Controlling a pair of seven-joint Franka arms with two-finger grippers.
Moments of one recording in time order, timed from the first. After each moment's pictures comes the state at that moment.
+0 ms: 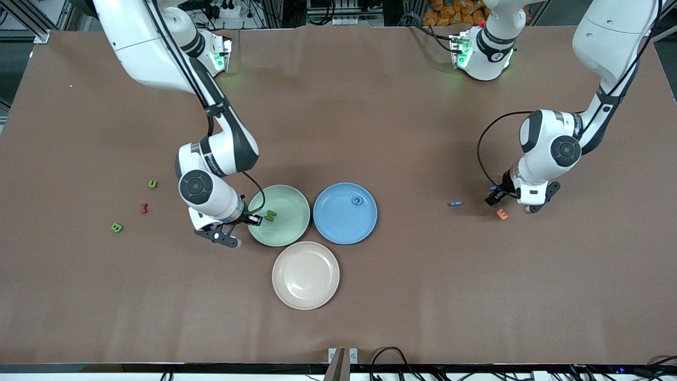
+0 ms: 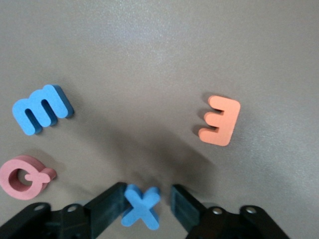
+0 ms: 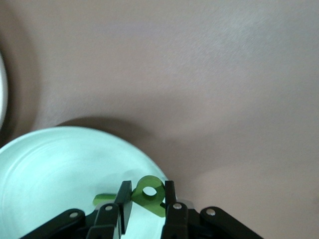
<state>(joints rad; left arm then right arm) 0.23 0.41 -0.26 -2.33 0.16 2.67 -0.89 0.42 0.60 -0.05 -1.76 0.09 2.32 0.67</state>
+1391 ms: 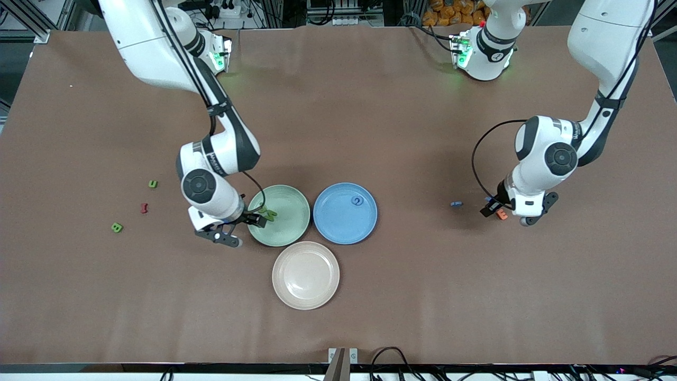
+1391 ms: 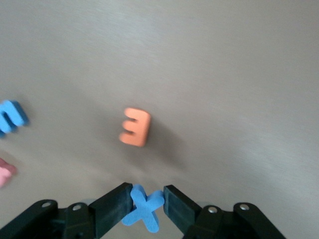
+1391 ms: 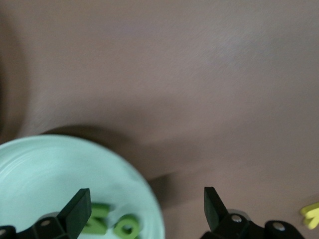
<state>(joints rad) 0.15 0.41 -0.27 -2.19 0.17 2.57 -0.97 0.46 0.60 -0.11 -1.76 0.08 2.32 0.62</state>
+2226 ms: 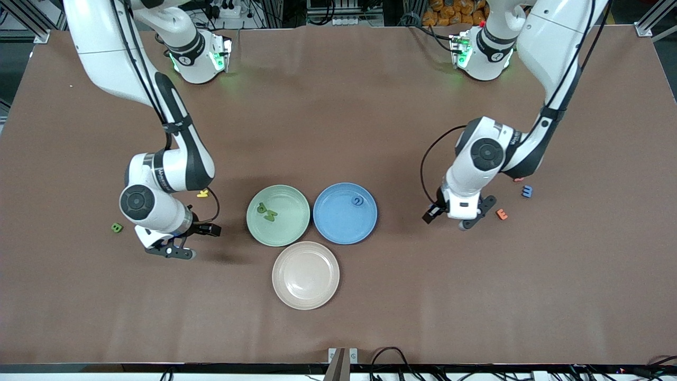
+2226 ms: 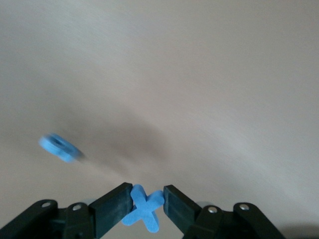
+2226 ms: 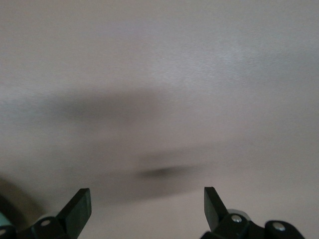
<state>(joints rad) -0.15 0.49 -0.27 -2.00 0.17 2.57 -1.24 0.32 0.60 -0.17 -1.77 0.08 2.31 0.27</state>
